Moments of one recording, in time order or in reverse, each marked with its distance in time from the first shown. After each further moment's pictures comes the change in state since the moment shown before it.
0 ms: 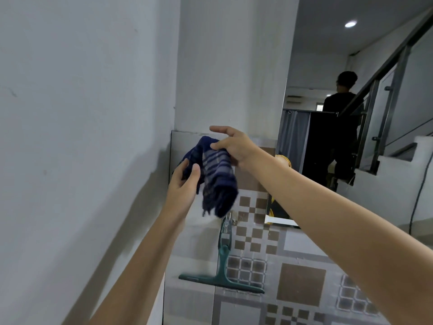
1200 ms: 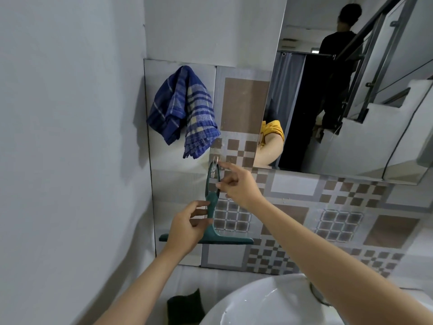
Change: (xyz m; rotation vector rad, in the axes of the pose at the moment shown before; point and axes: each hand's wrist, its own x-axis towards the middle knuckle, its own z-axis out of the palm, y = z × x) left_hand -0.079 -0.189 -0.025 0.431 -0.284 0.081; right_hand -0.097 0.199 -0.024 -0.469 0.128 0.009
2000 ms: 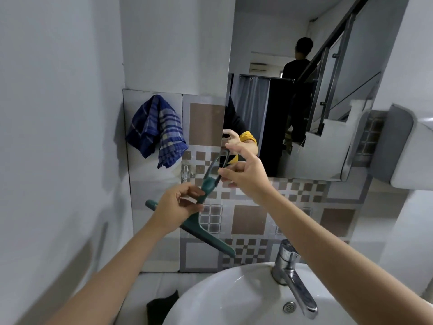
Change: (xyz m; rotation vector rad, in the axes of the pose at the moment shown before) left_hand 0.006 0.109 -0.010 -0.046 -0.222 0.113; right_hand -0.069 -0.068 -0.100 0.210 0.151 -0.046
